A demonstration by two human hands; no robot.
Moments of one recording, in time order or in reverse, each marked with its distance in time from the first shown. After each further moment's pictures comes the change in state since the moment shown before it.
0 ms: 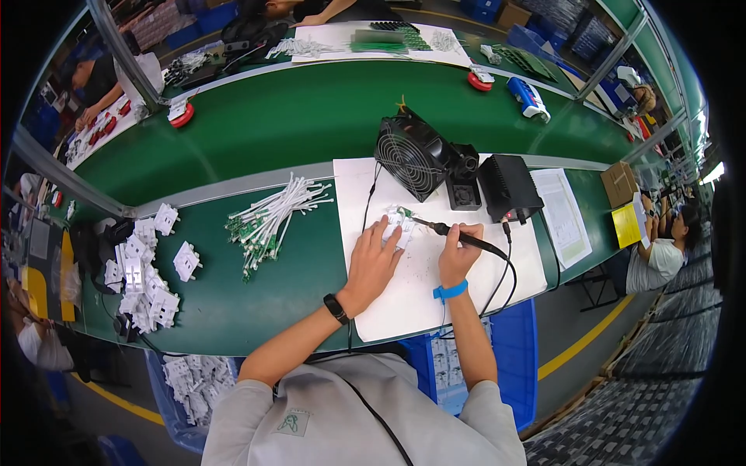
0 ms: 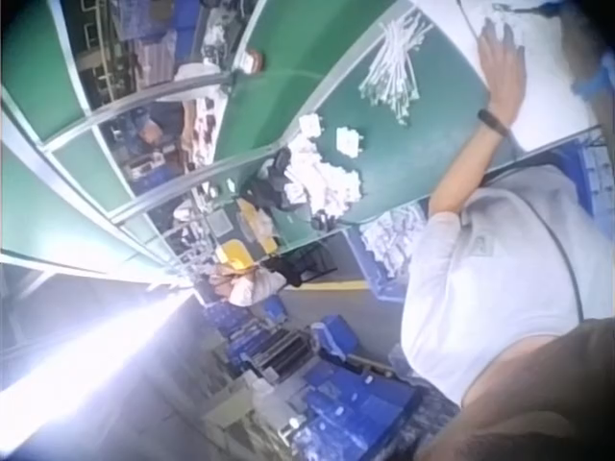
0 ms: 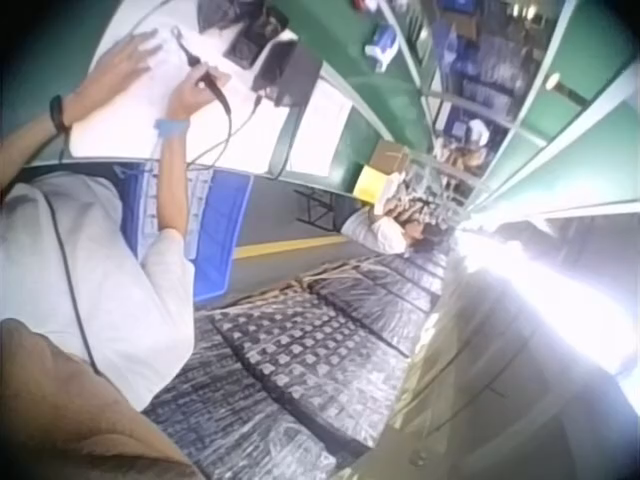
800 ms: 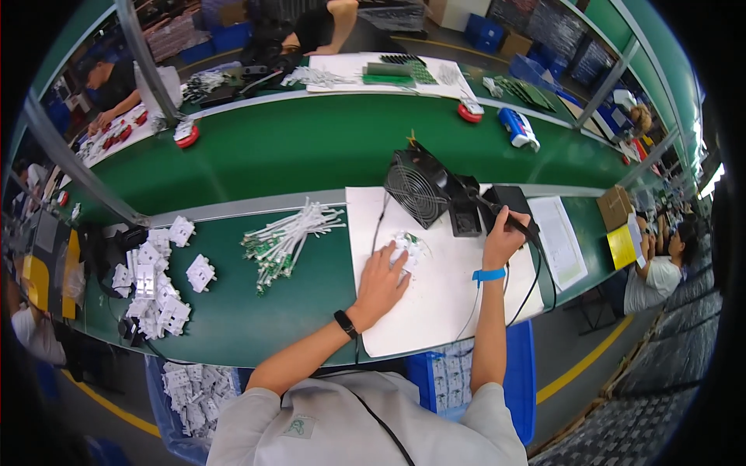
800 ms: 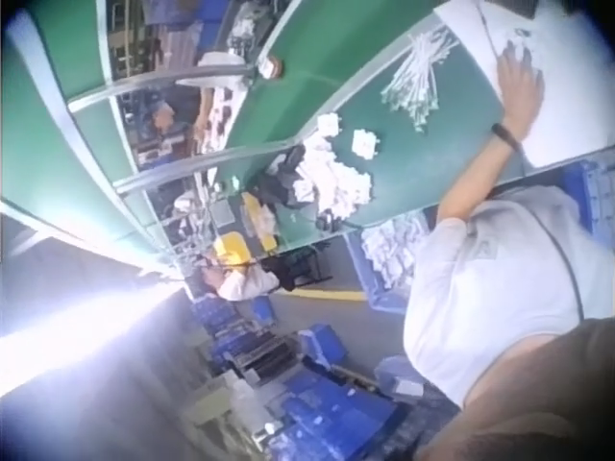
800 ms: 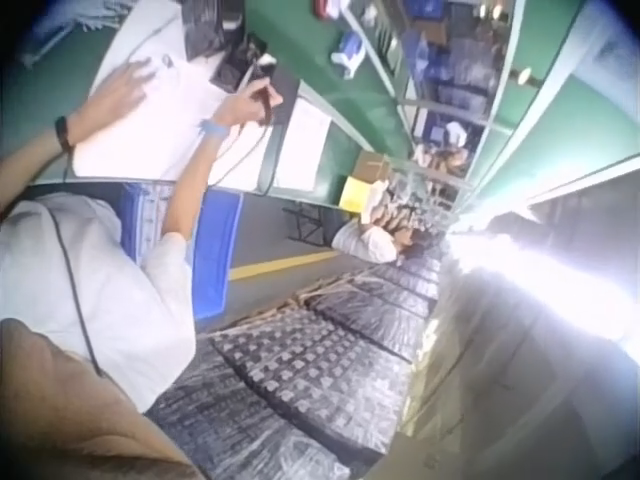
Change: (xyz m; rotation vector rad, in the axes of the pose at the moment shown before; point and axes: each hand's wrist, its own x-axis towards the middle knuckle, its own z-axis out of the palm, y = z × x) left_hand -0.002 -0.005 -0.007 -0.041 -0.009 -0.014; right_hand 0.112 -0.013 -0.016 -0.261 0.274 -0.198
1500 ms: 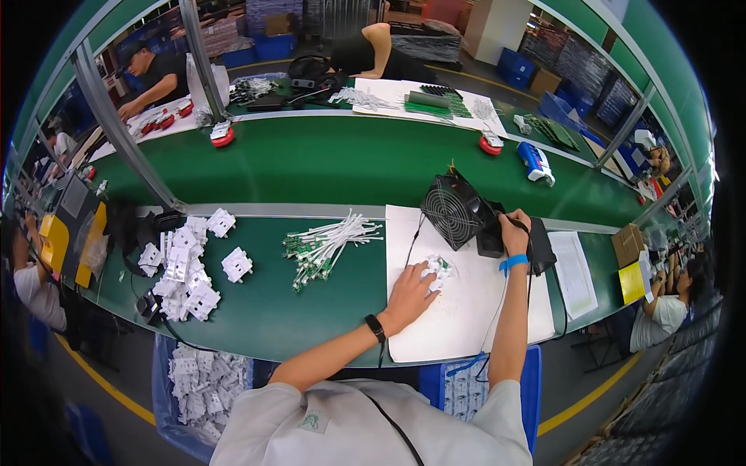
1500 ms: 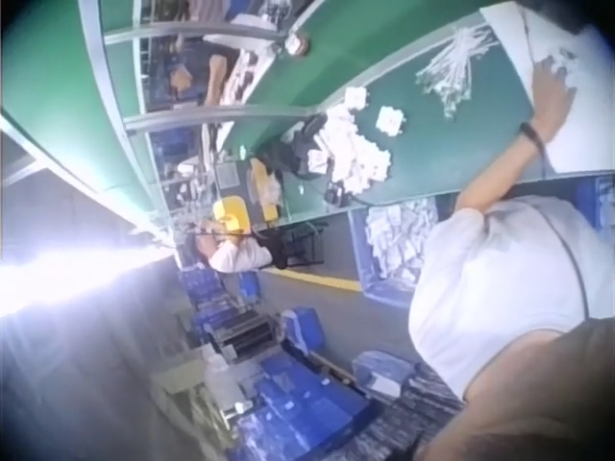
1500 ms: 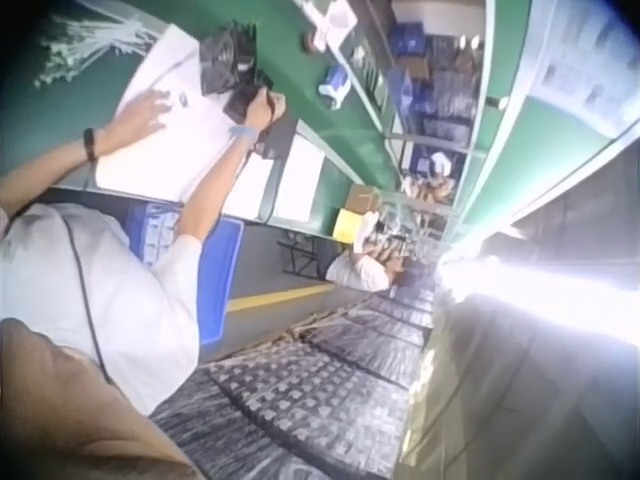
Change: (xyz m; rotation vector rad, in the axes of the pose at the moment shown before) left_hand -0.004 0.001 0.000 -0.087 0.039 0.029; right_hand 0.056 0.049 0.043 -0.273 -0.401 -0.021
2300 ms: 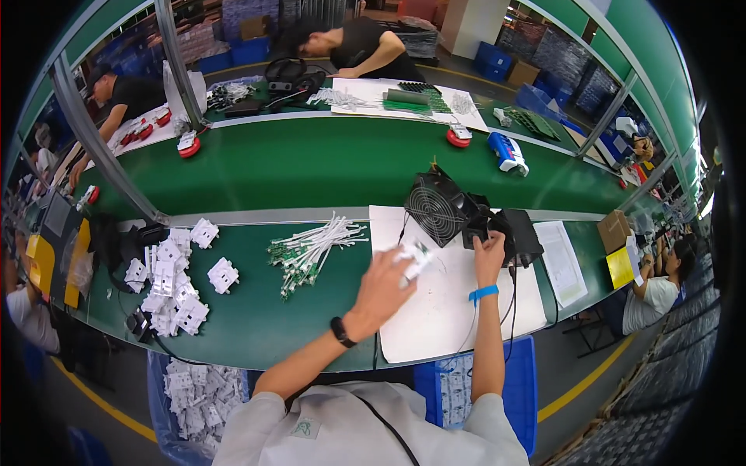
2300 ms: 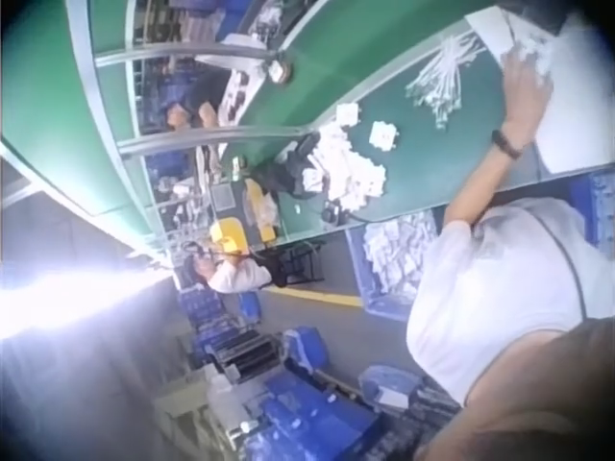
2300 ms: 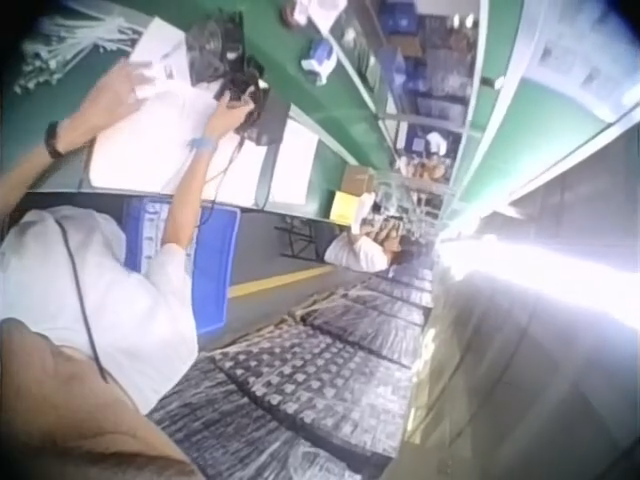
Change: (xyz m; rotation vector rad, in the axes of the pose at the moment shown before) left_hand 0.021 0.013 -0.085 -0.072 0.021 -0.099; right_hand -0.094 -0.011 0.005 0.008 -0.013 0.215
